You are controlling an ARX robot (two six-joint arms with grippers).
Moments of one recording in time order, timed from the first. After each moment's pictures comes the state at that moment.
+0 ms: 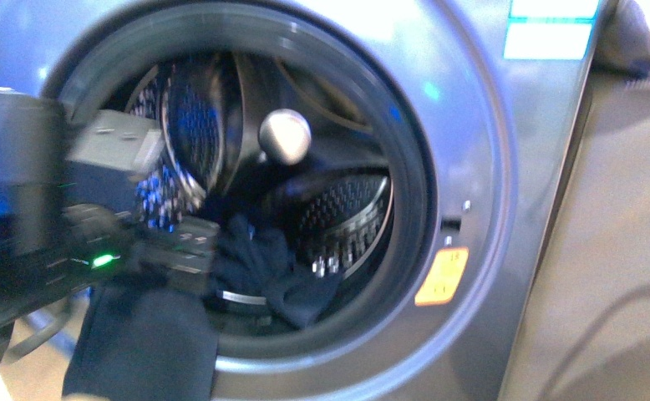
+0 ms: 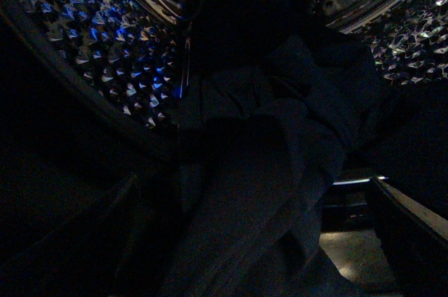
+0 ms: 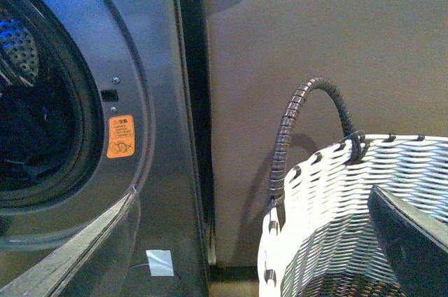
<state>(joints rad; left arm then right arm) -0.20 1.88 0.89 0.75 -0.29 0.27 0.00 0.00 0.01 0.00 0.00 0.00</state>
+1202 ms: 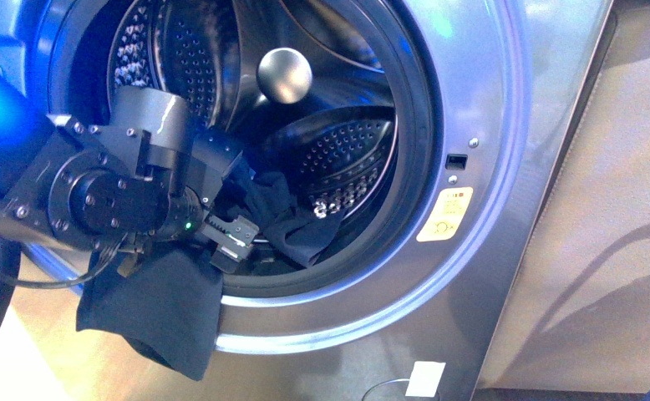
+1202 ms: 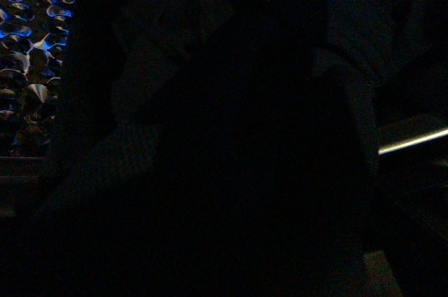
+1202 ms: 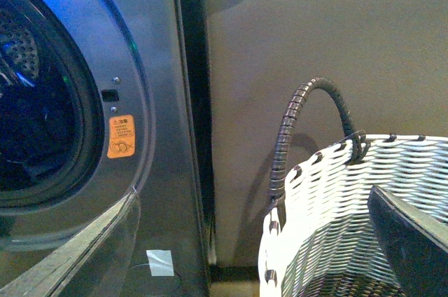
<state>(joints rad) -0.19 2.18 1.25 0.41 -0.31 0.43 0.00 0.00 0.01 0.00 0.00 0.00</state>
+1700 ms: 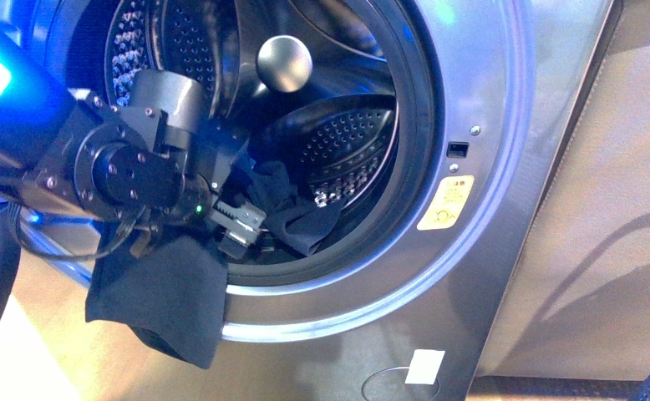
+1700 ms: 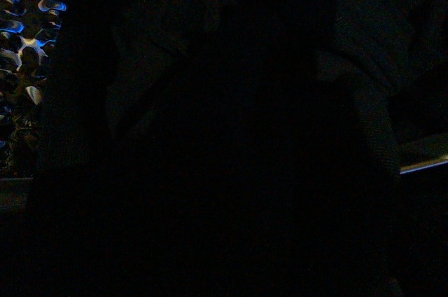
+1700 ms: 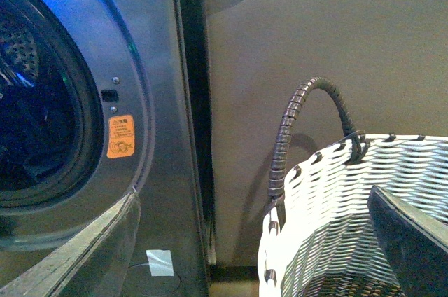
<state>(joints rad) -0.17 2.21 1.34 0.31 -0.33 0.41 0.00 0.00 0.01 0.00 0.00 0.00</state>
